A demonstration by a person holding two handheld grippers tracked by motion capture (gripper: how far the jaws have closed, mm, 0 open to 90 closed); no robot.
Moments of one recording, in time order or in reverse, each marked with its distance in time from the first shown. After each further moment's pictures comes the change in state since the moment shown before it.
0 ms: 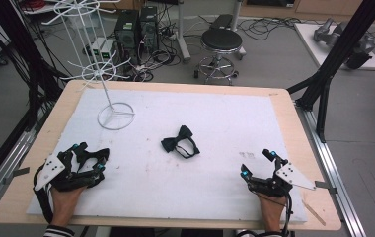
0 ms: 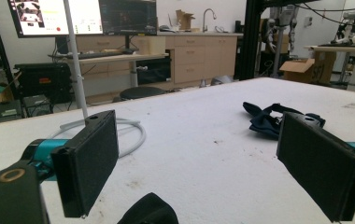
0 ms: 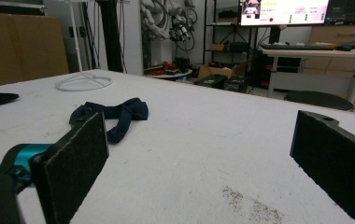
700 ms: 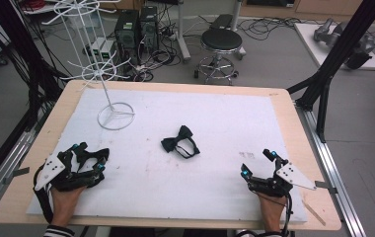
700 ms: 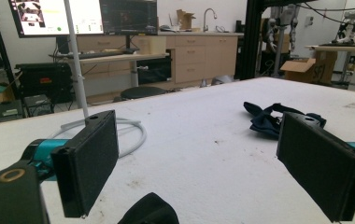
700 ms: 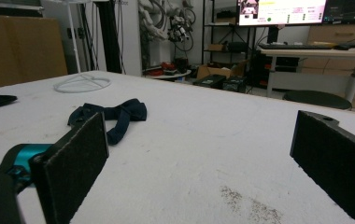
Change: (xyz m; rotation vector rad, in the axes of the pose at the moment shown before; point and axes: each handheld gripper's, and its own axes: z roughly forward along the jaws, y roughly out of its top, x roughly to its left) left arm 0.000 0.000 0.000 0.000 0.003 0.003; right arm 0.000 0.000 0.000 0.002 -0.004 0.010
